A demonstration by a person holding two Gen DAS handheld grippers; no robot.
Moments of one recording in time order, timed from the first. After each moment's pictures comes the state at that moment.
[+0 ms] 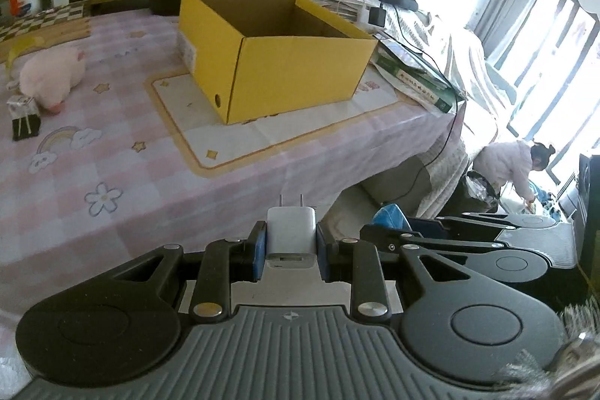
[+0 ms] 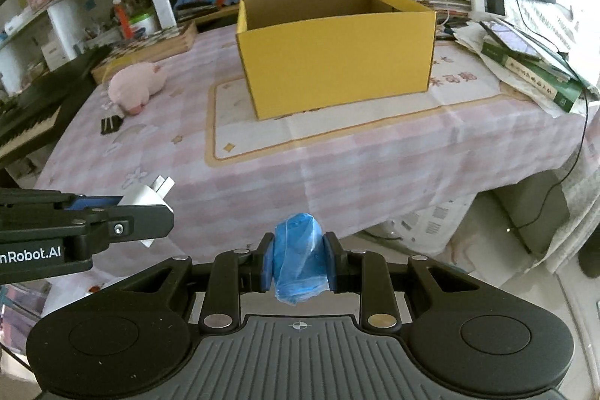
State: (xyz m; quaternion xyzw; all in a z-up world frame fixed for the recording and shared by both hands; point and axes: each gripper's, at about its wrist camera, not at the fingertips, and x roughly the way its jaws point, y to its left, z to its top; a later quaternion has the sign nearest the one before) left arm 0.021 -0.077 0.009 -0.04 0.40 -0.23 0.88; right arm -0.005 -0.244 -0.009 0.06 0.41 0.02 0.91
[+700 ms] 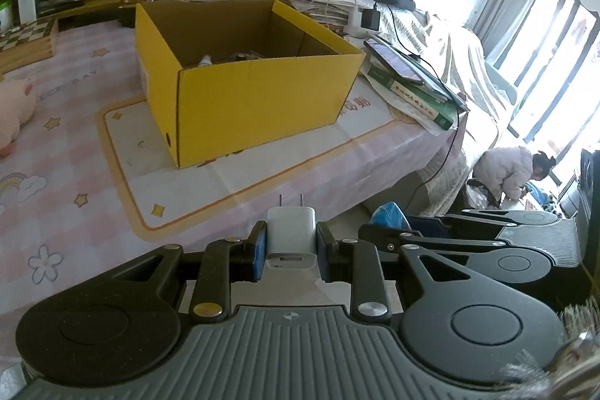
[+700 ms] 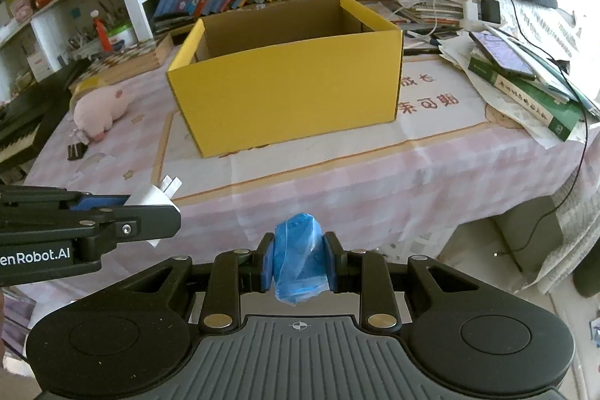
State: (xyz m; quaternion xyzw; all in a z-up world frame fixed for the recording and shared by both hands) left arm 0.080 -0.147 0.011 -0.03 0.40 -0.23 0.88; right arm 0.049 -0.310 -0.004 0.05 0.41 0.02 0.91
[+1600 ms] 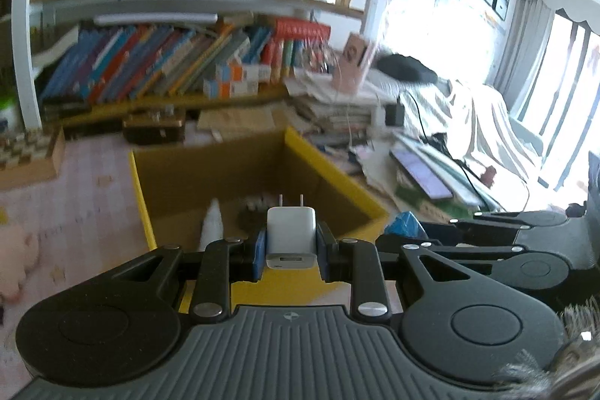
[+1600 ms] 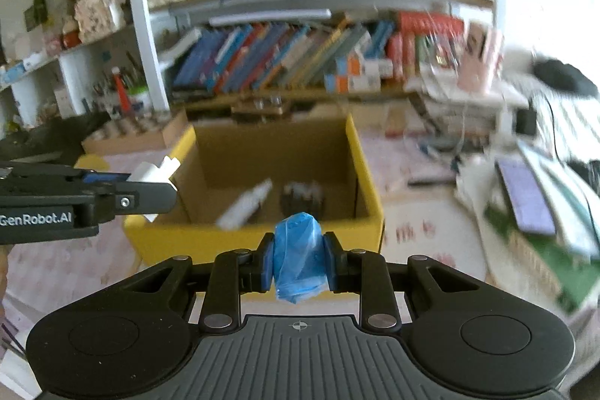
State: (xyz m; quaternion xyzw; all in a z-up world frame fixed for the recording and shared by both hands) left arm 0.176 -0.191 0.084 -0.02 0.28 -0.18 0.94; right arm 0.159 -0.373 0.061 0.00 0.30 0.10 0.95
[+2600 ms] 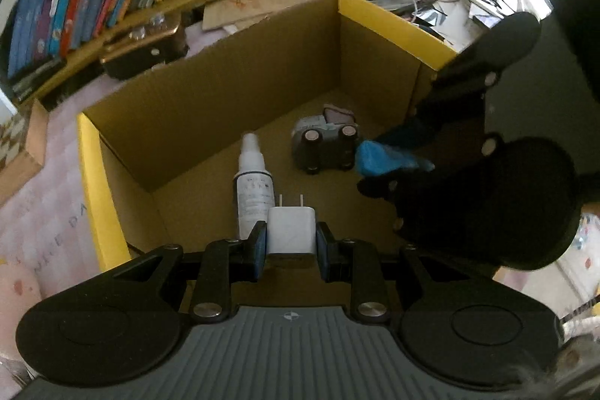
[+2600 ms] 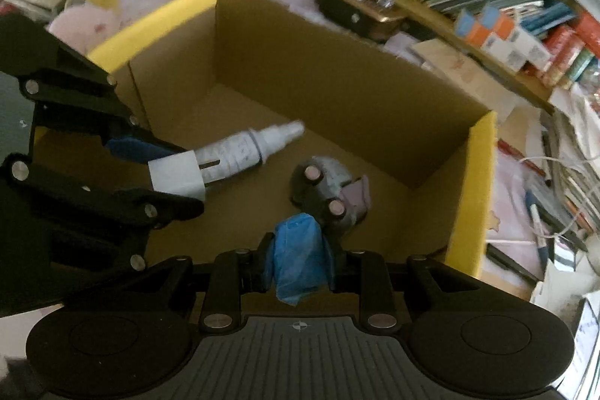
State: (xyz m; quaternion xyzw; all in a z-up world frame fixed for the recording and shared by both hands) left arm 0.323 -0.221 -0.007 0.13 0.46 -0.15 0.87; right arm 0.328 -0.318 -0.015 -0.24 0.46 0.25 0.82
